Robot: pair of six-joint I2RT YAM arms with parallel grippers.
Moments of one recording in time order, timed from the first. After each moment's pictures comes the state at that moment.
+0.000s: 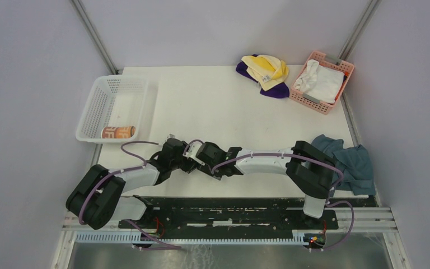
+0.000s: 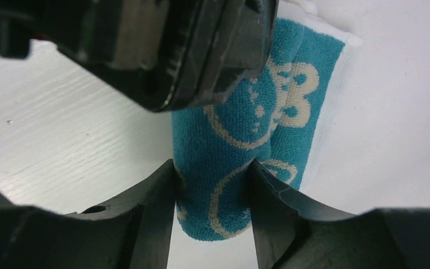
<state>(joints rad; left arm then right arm) -0.54 1.31 0.33 0.24 0.08 -1.30 1.13 1.82 1.13 -0.36 0.22 -0.10</state>
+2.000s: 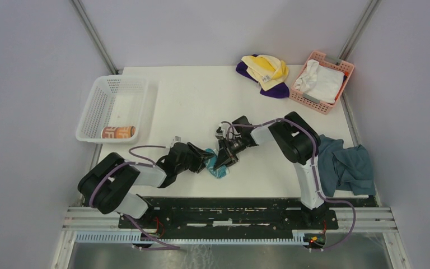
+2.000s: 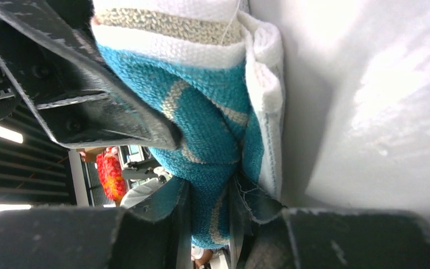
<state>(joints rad) -0.65 1.44 0.29 0.55 0.05 -1.45 0.60 2.19 1.11 -0.04 -1.22 0.55</state>
